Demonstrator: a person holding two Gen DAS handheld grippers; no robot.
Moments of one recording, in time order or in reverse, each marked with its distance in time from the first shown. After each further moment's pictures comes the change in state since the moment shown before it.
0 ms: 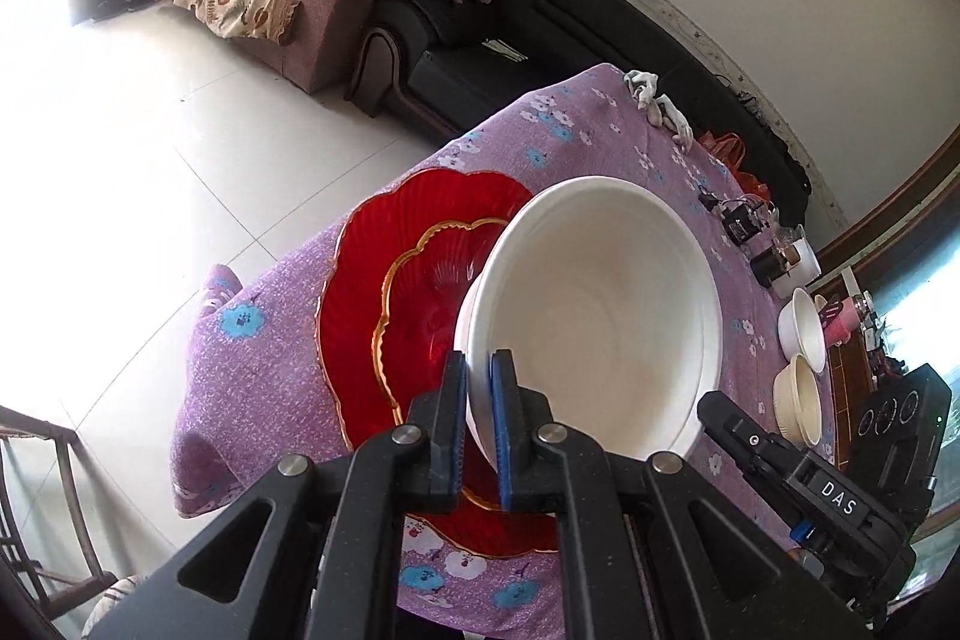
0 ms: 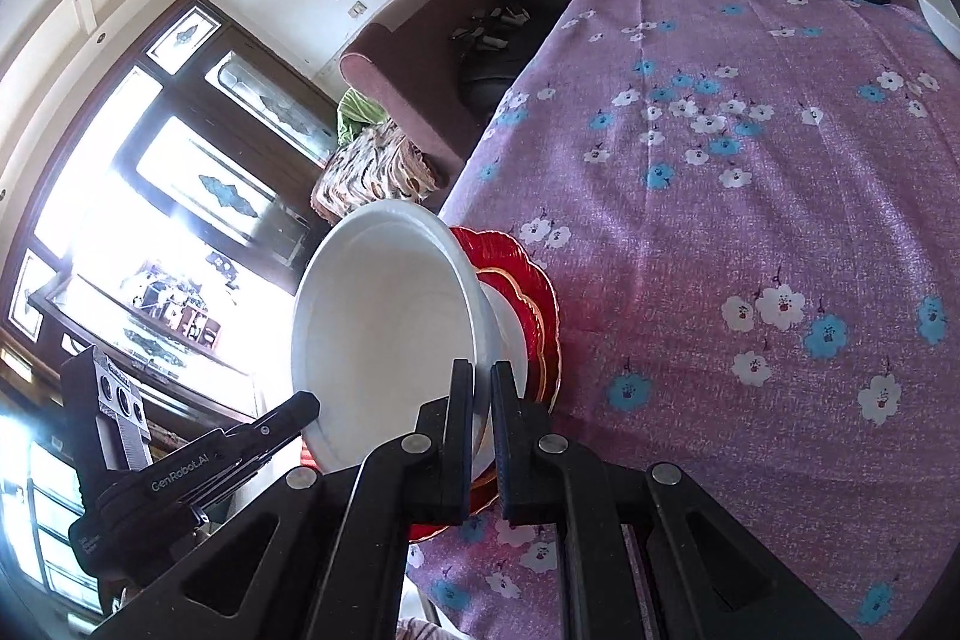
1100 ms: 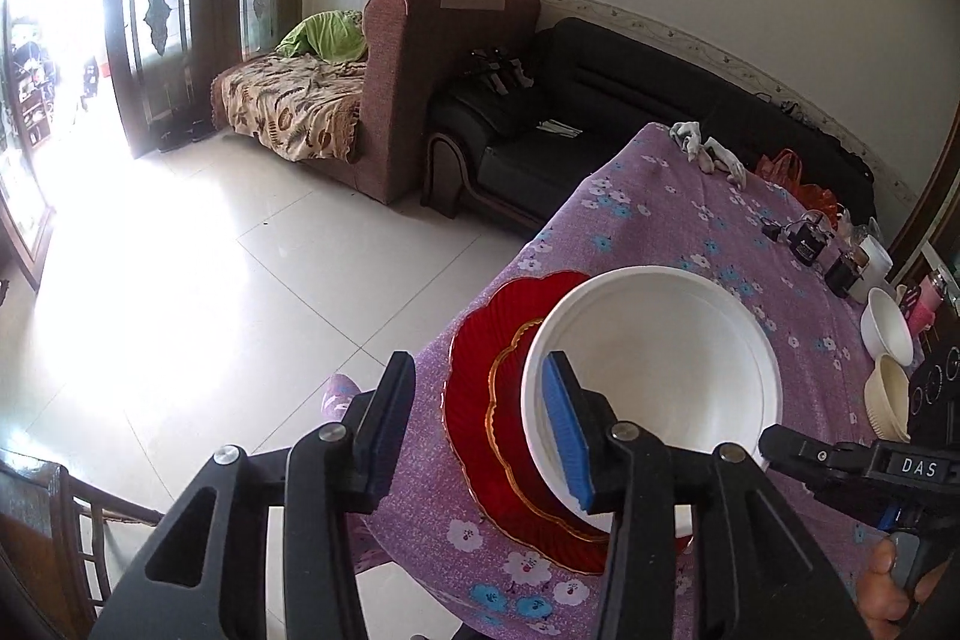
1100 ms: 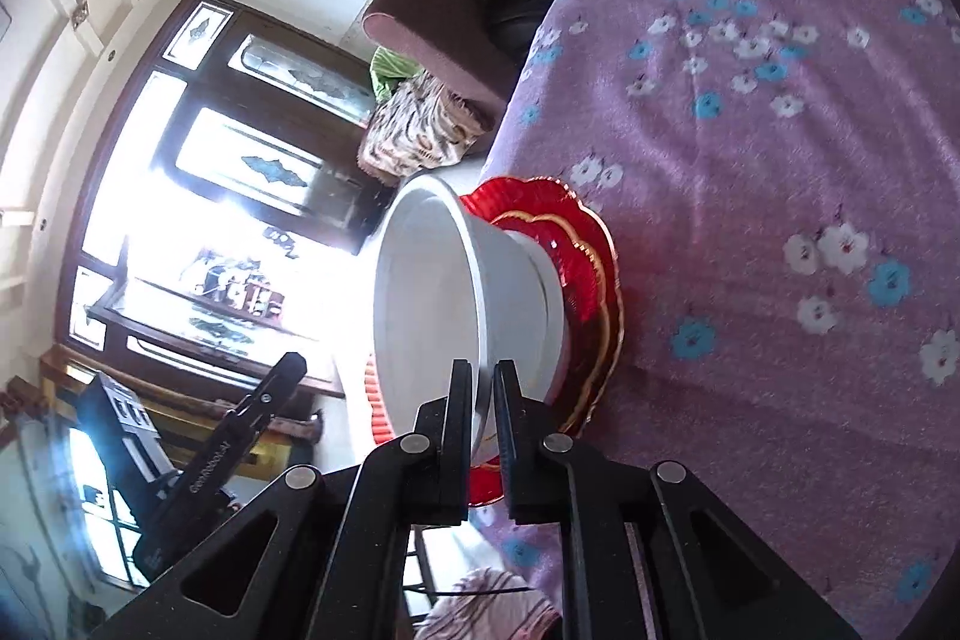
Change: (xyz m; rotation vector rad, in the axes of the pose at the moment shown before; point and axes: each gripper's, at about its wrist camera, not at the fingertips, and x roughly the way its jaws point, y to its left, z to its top) left arm -0.053 -0.016 0.004 0.175 -0.233 0.257; right arm 0.009 -0.005 0.008 0.115 0.158 0.182
